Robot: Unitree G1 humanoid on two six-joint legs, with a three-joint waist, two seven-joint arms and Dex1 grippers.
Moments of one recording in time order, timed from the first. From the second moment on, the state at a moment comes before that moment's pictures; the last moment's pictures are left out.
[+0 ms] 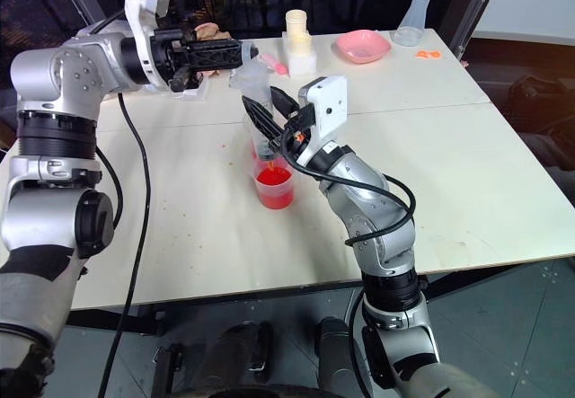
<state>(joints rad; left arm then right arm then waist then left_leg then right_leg) -1.29 0.51 0.06 0.55 -0.50 0.88 -1.35 -0.56 -0.07 0.07 -0.37 0.41 0.52 0.35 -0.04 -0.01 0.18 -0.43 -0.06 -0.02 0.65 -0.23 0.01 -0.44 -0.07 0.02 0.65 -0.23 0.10</state>
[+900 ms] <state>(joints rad) -1.27 0.52 0.05 0.52 -0.52 0.86 -1.35 -0.59 -0.06 0.05 -0.37 0.42 0.52 0.30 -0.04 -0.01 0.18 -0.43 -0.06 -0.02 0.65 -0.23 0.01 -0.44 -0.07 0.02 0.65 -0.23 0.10</state>
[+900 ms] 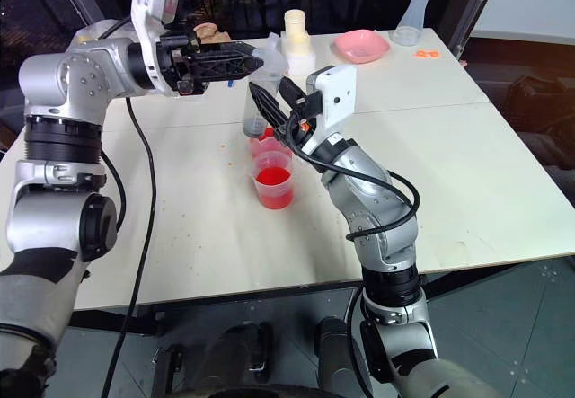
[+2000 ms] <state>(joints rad) -0.91 0.65 0.18 0.15 -0.68 0.94 -1.13 -1.39 -0.61 0.04 0.27 0.53 1.31 0.30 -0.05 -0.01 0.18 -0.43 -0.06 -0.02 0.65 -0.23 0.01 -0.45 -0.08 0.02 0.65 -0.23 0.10</state>
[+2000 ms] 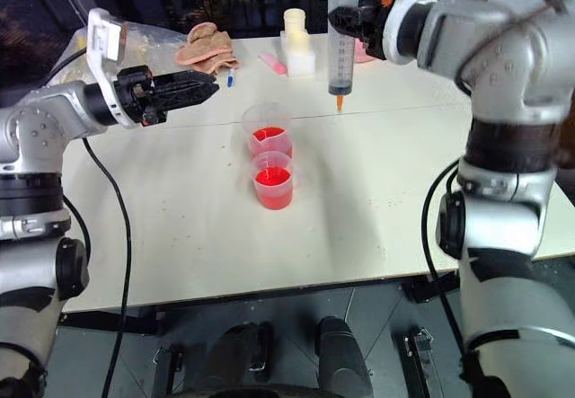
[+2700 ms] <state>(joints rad) -0.80 0.71 0.23 -0.02 -0.82 0.99 -1.00 -1.57 -0.34 0.49 1.23 0.04 1.13 0.61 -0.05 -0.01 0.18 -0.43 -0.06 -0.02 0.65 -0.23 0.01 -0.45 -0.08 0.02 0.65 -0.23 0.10</state>
